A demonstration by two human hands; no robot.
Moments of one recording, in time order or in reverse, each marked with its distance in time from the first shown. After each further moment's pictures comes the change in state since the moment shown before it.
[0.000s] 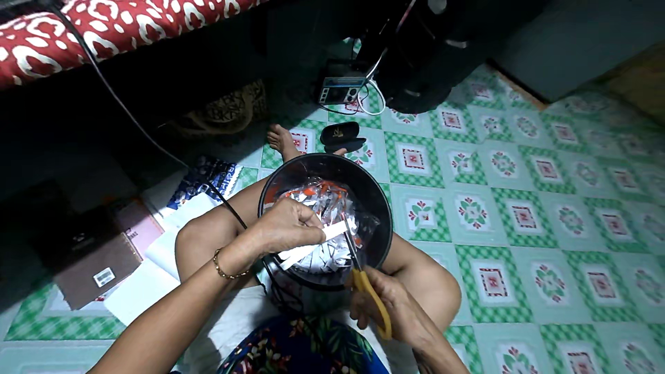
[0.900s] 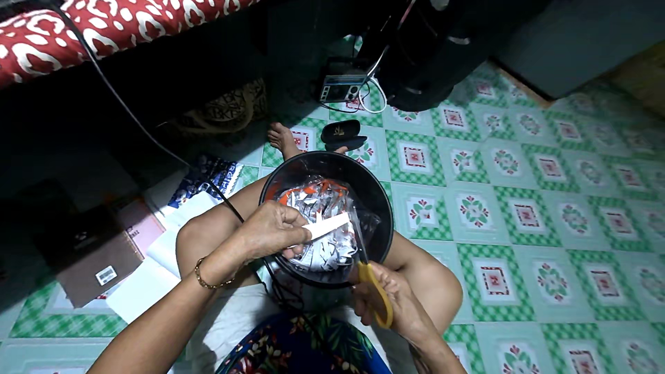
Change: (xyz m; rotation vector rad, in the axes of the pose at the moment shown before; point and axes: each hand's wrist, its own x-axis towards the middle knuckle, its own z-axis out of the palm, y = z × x) left_hand -0.019 0.000 -0.005 -0.152 0.040 -0.135; right_hand 0.003 0.015 0.007 0.268 0.112 -0.046
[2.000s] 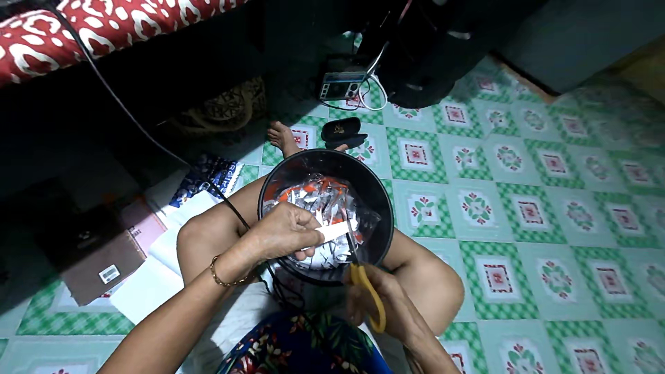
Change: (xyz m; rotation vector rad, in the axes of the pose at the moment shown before) left_hand 0.007 0.004 0.013 0.036 -0.081 0.004; right_hand -0.003 -0.005 0.006 -0.148 -0.067 0.001
